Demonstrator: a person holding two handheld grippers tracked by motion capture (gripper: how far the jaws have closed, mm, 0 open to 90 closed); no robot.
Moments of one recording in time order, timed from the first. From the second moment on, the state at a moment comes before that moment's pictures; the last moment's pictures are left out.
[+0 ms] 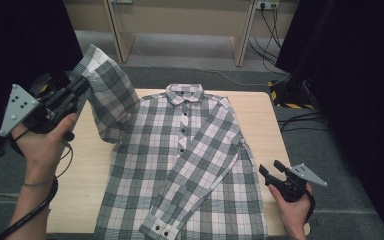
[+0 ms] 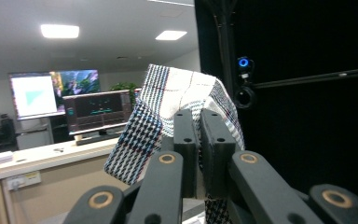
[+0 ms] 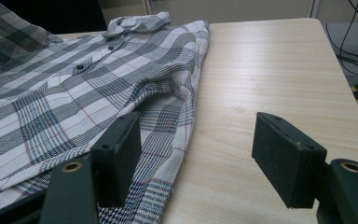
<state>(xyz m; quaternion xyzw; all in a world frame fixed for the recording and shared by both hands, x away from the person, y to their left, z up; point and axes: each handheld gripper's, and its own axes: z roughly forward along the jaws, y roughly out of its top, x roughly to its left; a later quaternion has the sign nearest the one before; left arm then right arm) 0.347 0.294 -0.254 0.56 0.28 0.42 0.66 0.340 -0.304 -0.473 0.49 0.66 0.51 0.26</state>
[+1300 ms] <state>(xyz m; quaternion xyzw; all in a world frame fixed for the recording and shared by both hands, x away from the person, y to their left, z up) 0.339 0.202 -0.298 0.63 0.22 0.35 0.65 0.340 -0.304 -0.473 0.49 0.66 0.51 0.26</state>
